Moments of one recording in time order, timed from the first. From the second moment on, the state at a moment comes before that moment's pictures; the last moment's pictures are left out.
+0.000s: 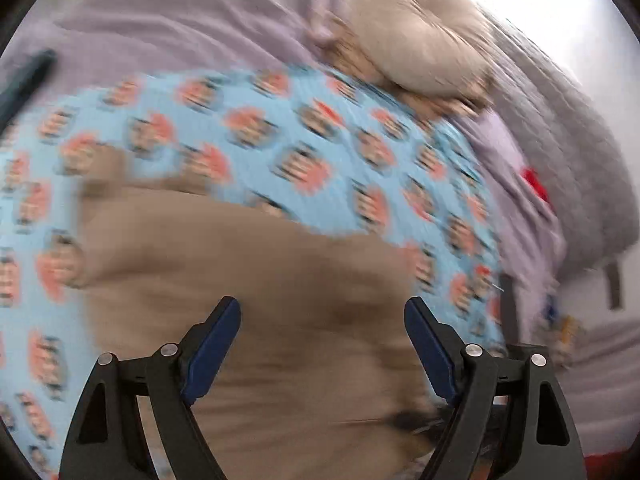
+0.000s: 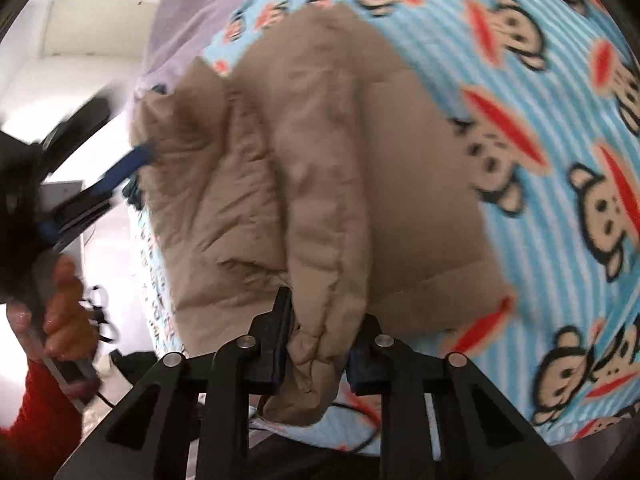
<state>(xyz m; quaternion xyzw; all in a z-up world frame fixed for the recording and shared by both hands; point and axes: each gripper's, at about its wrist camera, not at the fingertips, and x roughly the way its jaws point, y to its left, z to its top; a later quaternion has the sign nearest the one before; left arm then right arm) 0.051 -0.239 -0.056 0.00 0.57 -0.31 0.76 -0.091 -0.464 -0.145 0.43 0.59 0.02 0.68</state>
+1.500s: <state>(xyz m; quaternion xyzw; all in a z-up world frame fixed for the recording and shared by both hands) 0.075 -0.259 -0.141 0.08 0.59 -0.14 0.79 -0.017 -0.542 -0.131 0.42 0.53 0.02 0.74</state>
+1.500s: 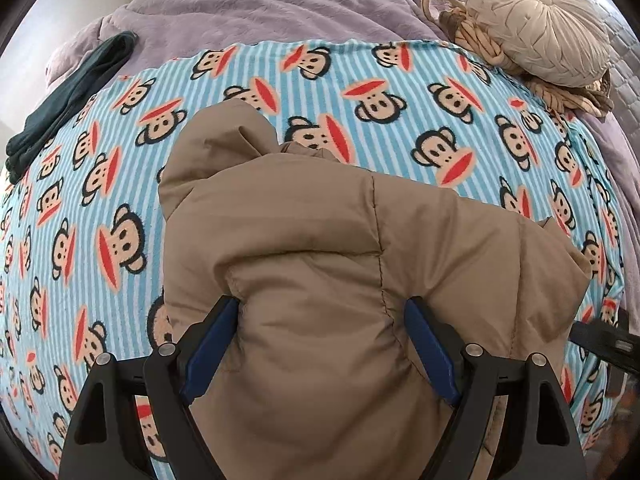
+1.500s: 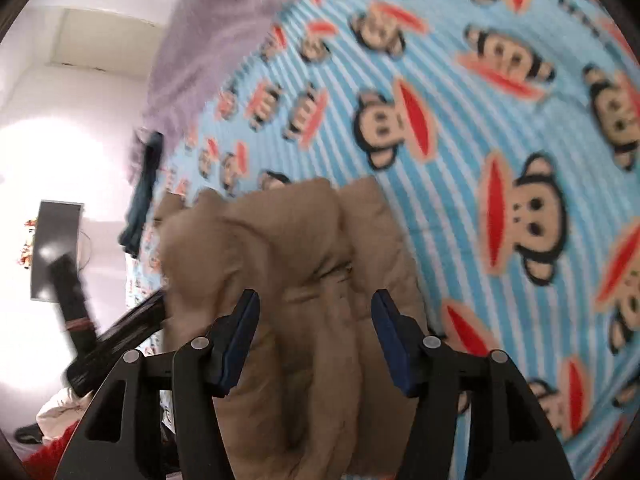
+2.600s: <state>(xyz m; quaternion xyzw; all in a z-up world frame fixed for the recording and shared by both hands) 0.027 -0.143 -0.122 0.02 0.63 -0.10 0.77 -0.033 -0.498 -0.136 0.39 0.57 0.05 0.72</state>
